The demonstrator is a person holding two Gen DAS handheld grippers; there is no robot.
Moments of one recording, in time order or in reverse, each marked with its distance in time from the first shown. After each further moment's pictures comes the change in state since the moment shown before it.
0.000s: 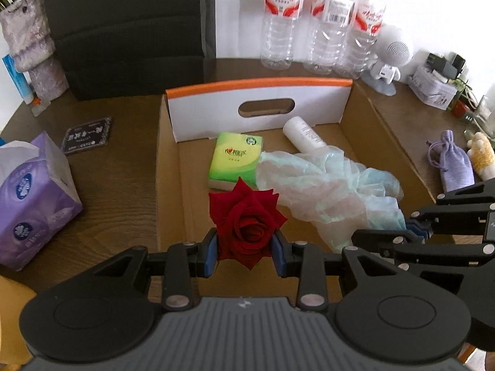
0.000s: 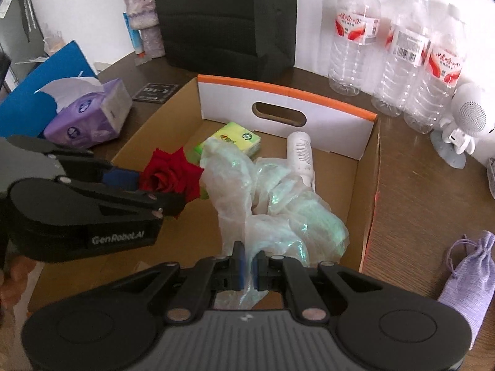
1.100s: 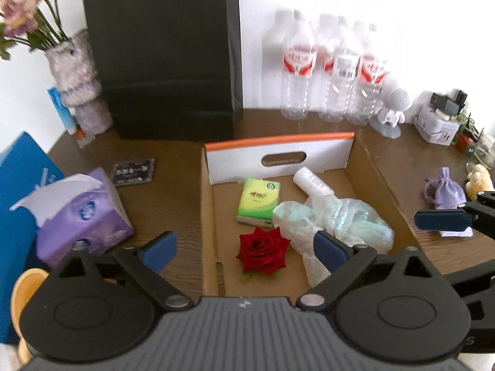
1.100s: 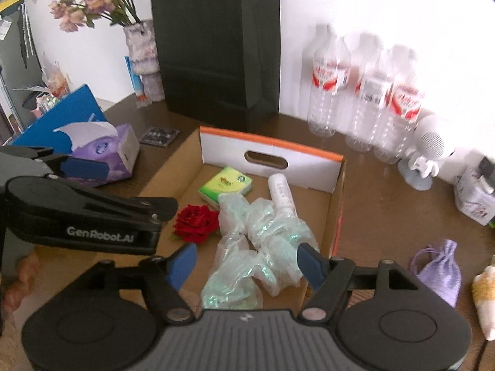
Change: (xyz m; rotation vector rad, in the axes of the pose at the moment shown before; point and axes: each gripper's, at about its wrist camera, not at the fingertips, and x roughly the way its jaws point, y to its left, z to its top) left arm -0.094 -0.010 0.000 -0.024 -0.173 0.110; right arm -0.084 0.015 -0.007 0.020 -0.158 -0.053
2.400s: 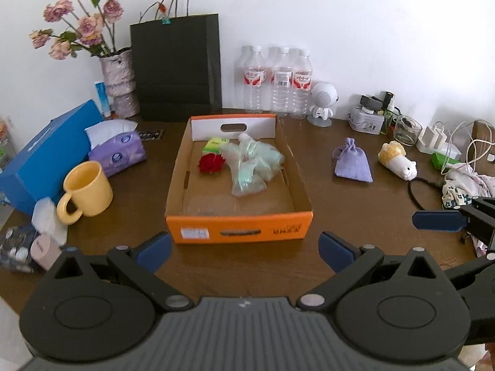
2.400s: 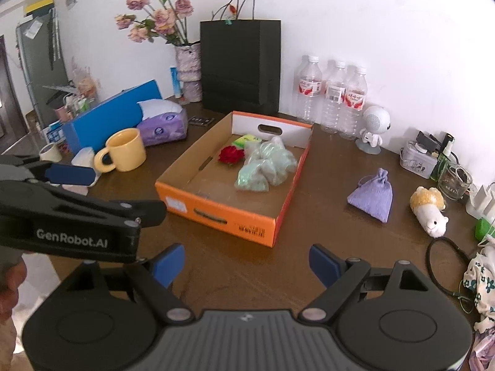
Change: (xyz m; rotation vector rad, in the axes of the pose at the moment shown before) left arm -0.231 -0.108 -0.162 -0.081 -0.092 0.026; right arm -0.239 0.017 -0.190 -0.046 -0.089 0.012
